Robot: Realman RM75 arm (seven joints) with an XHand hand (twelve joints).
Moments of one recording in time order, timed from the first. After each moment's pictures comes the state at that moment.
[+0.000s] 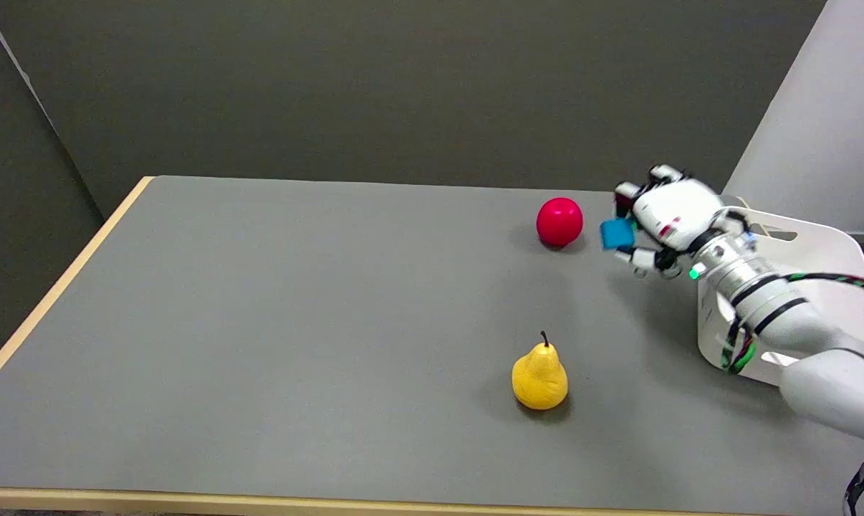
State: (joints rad) arm -0.23 -0.71 -1.61 1.47 0.85 0.41 -0.18
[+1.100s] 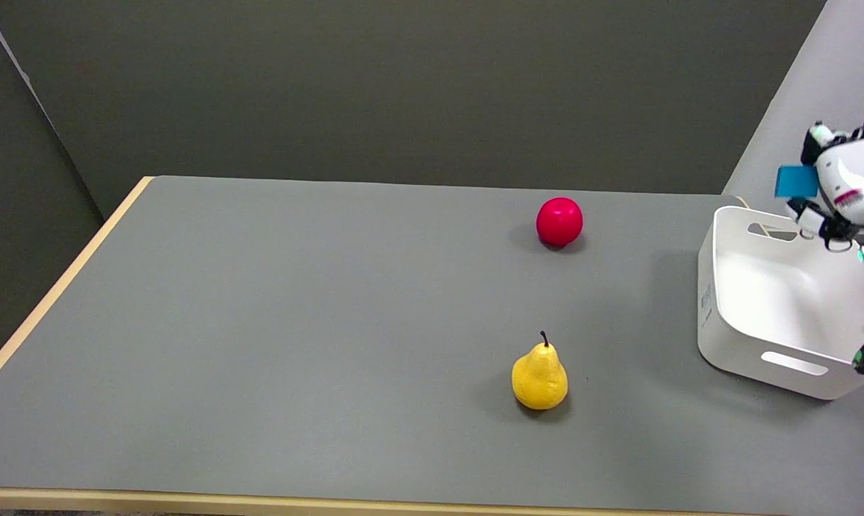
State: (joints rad) arm -0.56 -0.91 -0.97 1.60 0.71 0.47 -0.30
